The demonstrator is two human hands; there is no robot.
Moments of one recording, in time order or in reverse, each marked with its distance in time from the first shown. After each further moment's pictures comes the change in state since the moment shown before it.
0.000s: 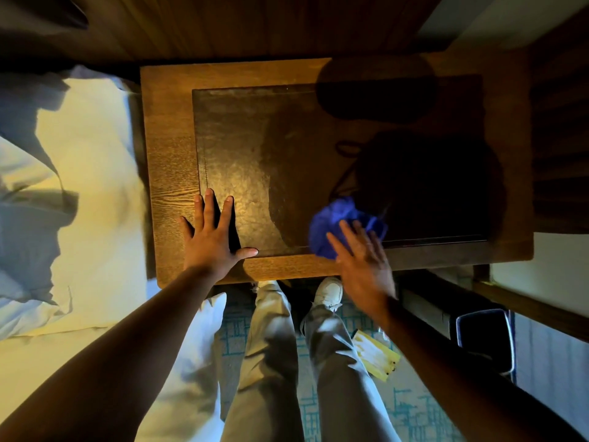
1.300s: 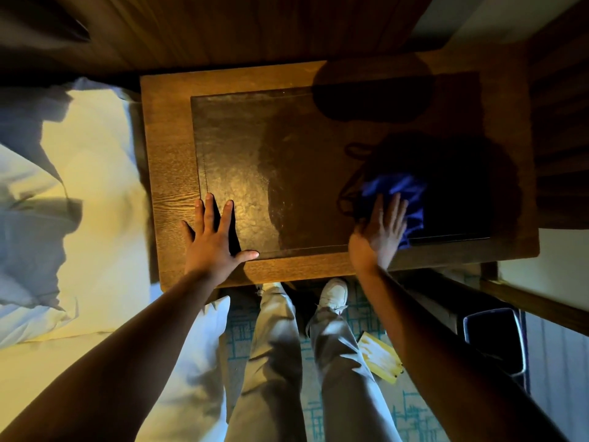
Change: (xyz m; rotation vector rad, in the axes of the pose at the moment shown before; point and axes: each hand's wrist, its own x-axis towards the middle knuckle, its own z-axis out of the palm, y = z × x) left_hand -0.001 0.001 -0.004 -0.017 0.011 0.012; right_hand 0.063 0.000 -0.016 0.405 0.229 0.722
